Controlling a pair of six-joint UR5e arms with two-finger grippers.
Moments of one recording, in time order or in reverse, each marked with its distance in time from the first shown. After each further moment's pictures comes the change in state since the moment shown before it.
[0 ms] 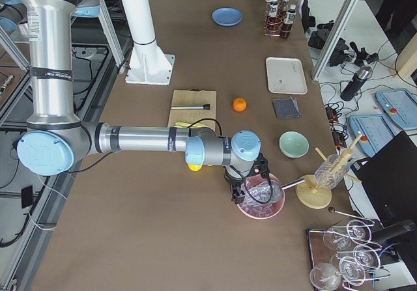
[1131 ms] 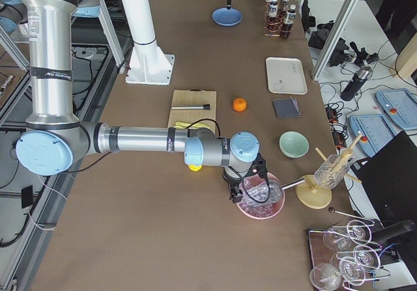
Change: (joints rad) left arm 0.262 -0.080 0.130 -0.260 0.122 -0.300; right arm -0.008 -0.011 0.002 -0.001 0.007 -0.003
